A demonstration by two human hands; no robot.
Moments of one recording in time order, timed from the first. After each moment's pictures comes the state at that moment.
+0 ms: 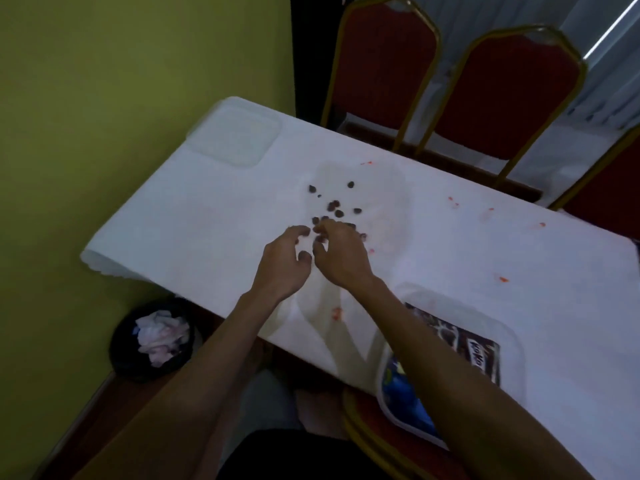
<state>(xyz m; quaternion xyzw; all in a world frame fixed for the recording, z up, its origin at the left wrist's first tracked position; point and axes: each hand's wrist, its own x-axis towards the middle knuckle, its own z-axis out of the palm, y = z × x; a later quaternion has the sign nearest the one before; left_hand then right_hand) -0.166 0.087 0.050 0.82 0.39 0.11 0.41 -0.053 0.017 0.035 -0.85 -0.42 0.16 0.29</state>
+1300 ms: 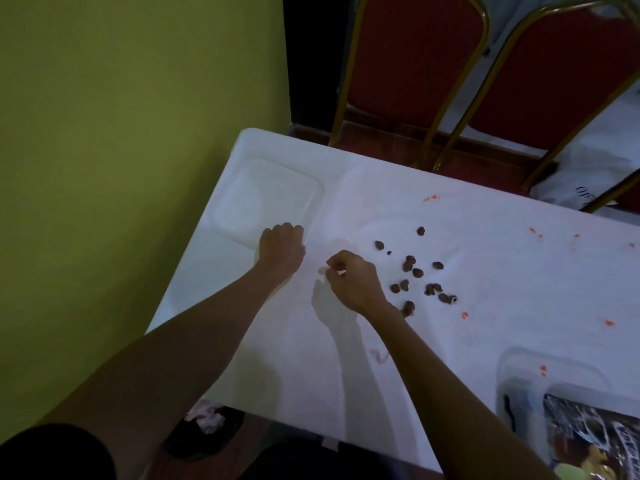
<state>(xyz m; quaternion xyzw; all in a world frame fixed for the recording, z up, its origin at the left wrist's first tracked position) -0.090 0.415 -0.041 0.96 0.26 -0.07 0.07 -0.047 0.247 -0.012 -0.88 -0.25 0.28 0.29</state>
